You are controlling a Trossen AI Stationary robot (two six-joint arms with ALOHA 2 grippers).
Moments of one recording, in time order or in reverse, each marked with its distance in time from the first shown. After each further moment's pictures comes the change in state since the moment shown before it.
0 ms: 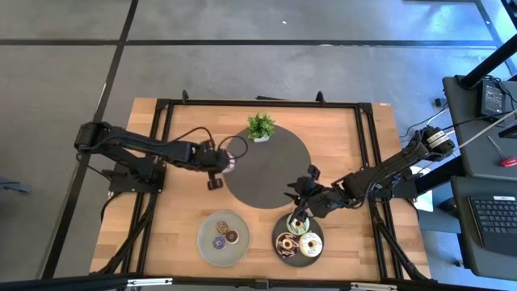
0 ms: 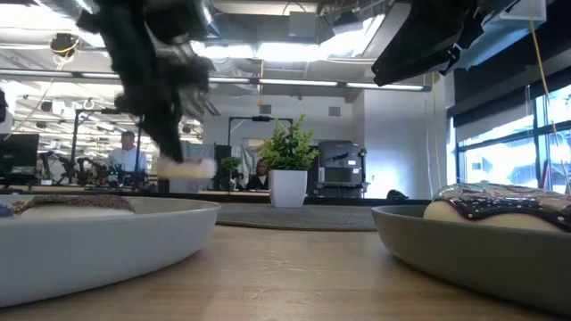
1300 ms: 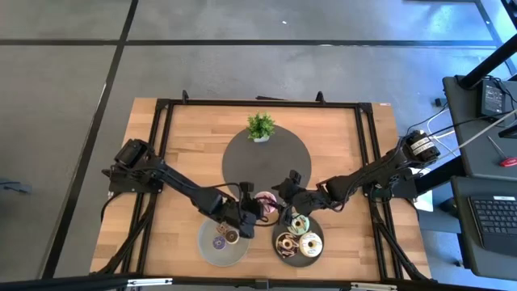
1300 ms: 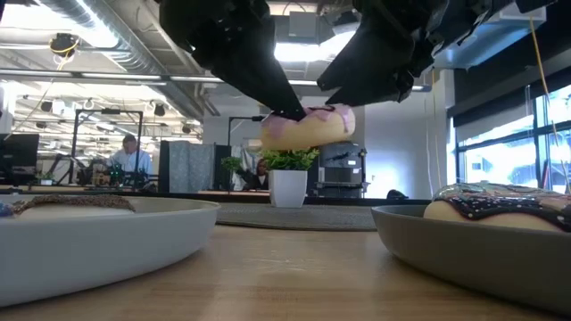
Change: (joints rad) left arm -0.421 0.507 0.486 0.232 -0.259 -0.016; right arm -0.071 0.189 0.000 0.340 -0.131 -0.137
